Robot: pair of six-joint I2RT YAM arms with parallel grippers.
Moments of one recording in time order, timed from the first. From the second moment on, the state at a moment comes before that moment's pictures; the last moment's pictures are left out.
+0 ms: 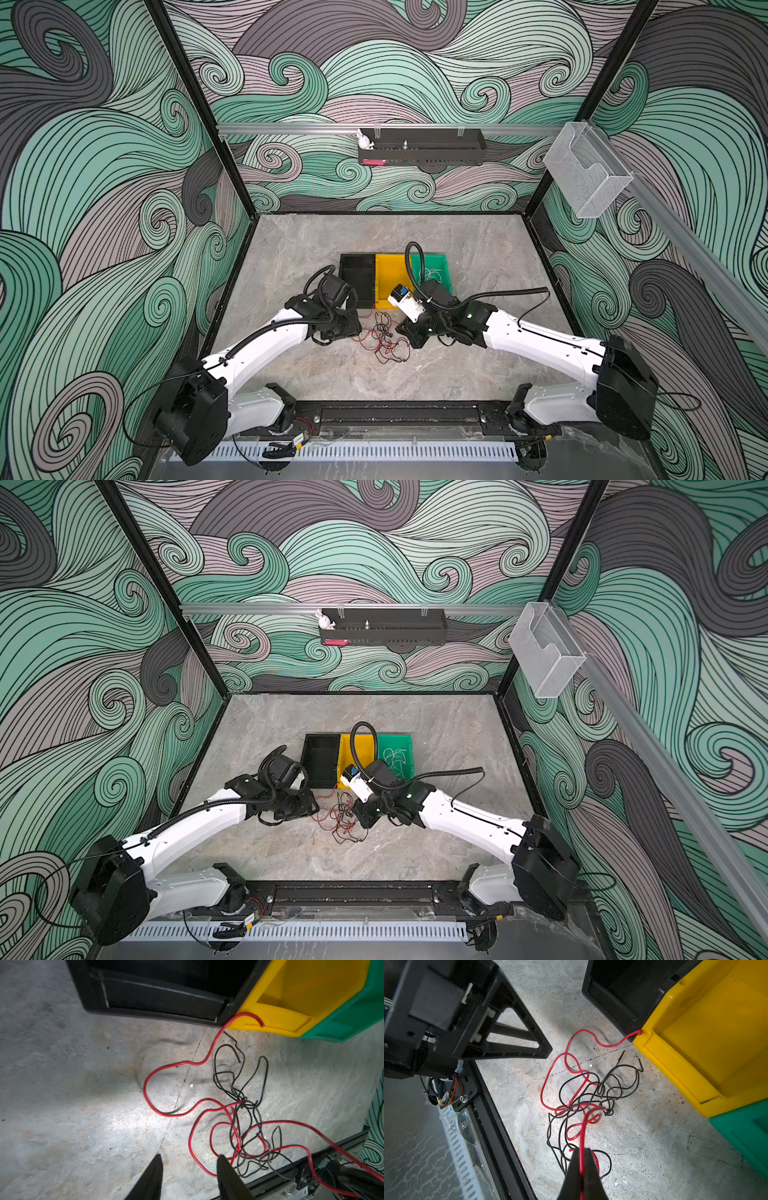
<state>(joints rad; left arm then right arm) -0.57 1.21 0.79 -0.74 0.18 -0.68 0.92 1.35 0.89 -0.42 -0.23 0.11</state>
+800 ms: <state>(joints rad) -0.60 1.39 0.76 -0.40 0.43 -0.79 0.92 1.40 0.85 -0.40 -0.22 0.11</state>
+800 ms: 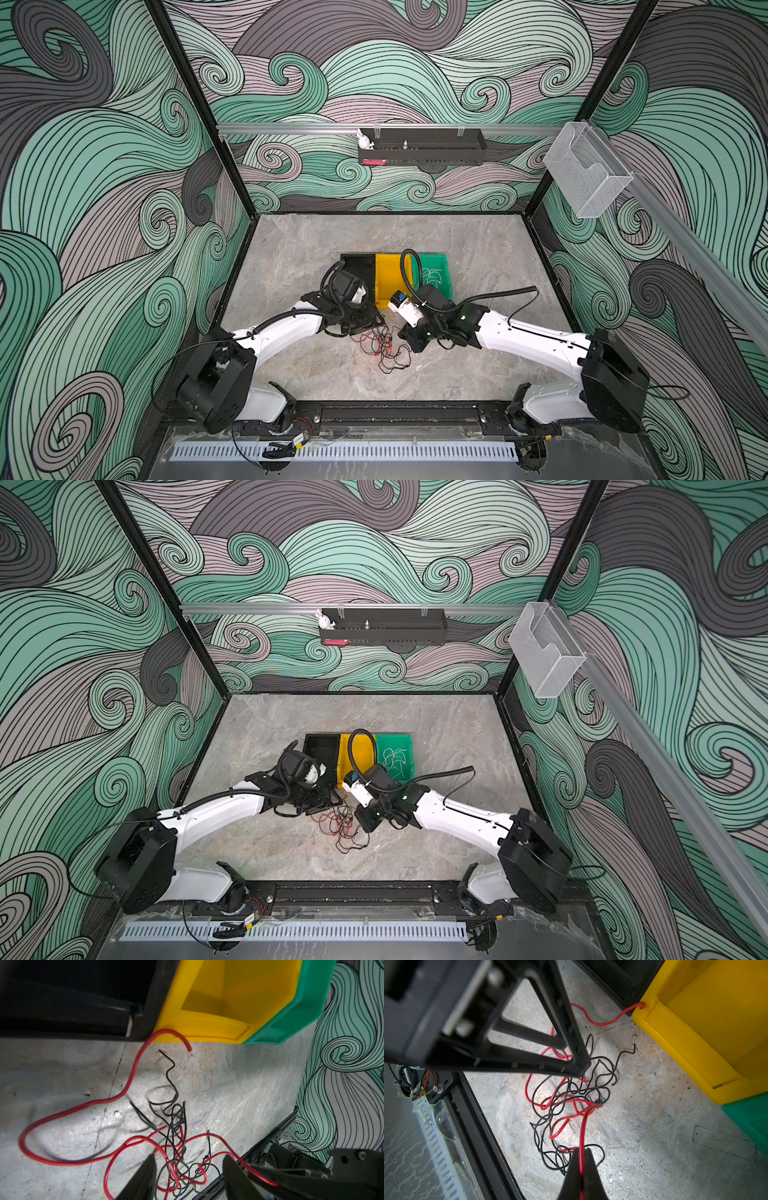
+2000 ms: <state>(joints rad) -0.61 1.35 0.73 -0.36 0.35 -0.85 0.89 1.32 0.79 -0.48 0.00 0.17</state>
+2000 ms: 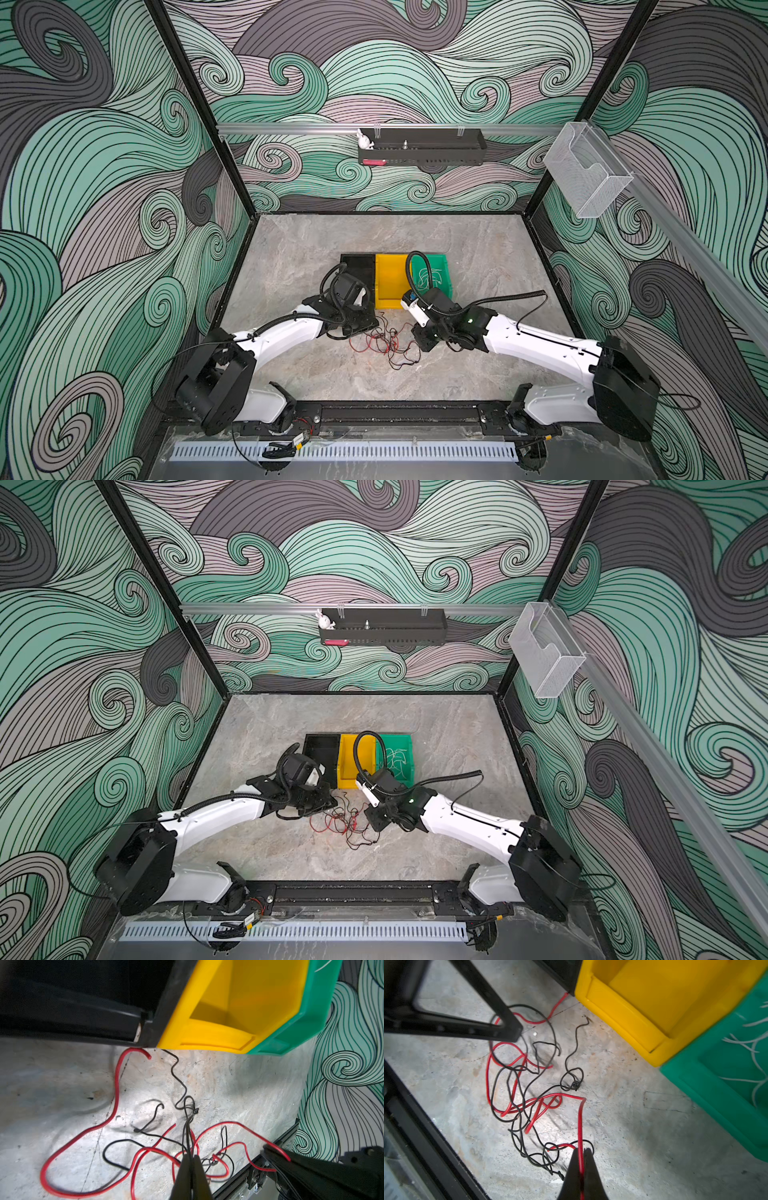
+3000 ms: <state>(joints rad) -0.36 1.06 0.63 -0.54 0.30 -0.83 0.28 1.09 0.67 -0.55 -0.11 0.42</state>
